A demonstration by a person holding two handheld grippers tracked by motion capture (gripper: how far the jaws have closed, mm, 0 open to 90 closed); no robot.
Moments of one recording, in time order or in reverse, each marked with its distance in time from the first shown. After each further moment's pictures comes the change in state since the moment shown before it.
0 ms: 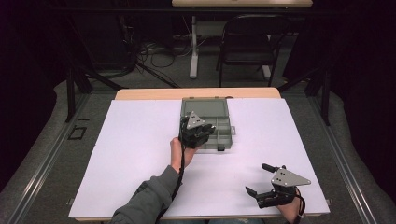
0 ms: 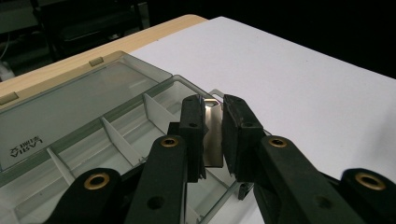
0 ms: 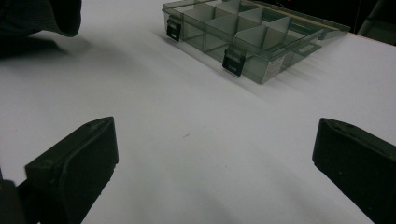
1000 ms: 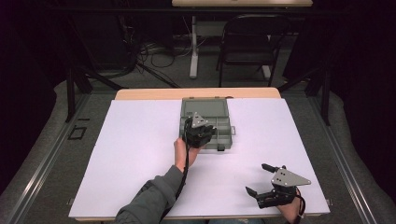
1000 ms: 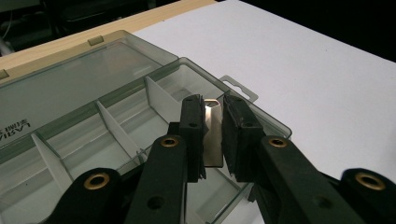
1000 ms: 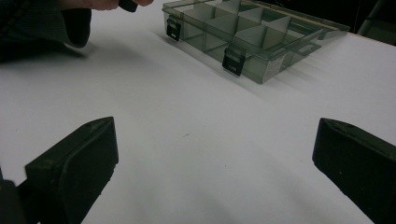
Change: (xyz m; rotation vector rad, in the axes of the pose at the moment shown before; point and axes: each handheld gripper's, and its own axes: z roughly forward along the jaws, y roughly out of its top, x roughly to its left) left arm 0.002 -0.007 0.021 0.054 0.029 -0.031; right arm 0.000 0.000 -0.001 0.004 -0.002 -0.003
